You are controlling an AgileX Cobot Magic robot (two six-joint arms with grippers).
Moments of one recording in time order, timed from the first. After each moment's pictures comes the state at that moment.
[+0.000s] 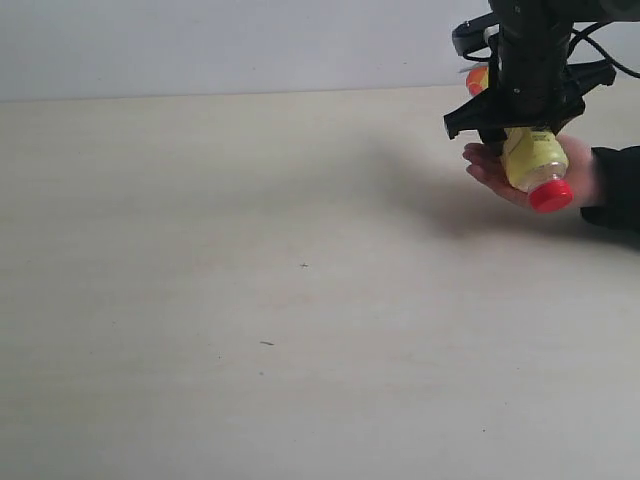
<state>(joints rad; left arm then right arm) -0.13 0.01 0.00 0.14 0.37 -0.15 0.29 2.08 -1.57 -0.48 0.95 0.42</state>
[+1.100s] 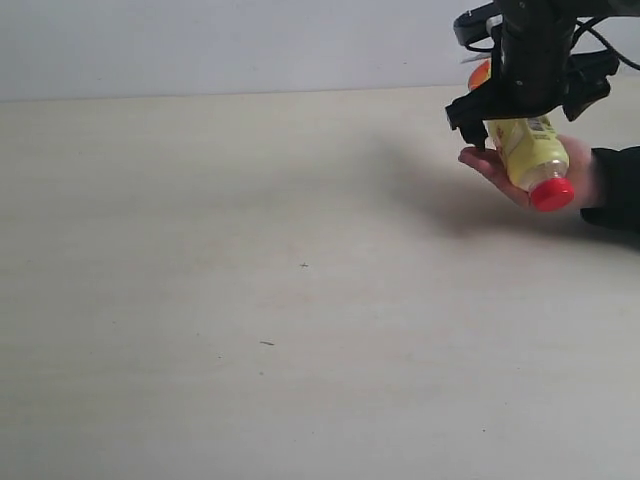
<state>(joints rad) -0.13 0.01 0.00 0.14 0.37 -0.15 0.29 2.05 -1.56 -0.51 0.92 0.43</state>
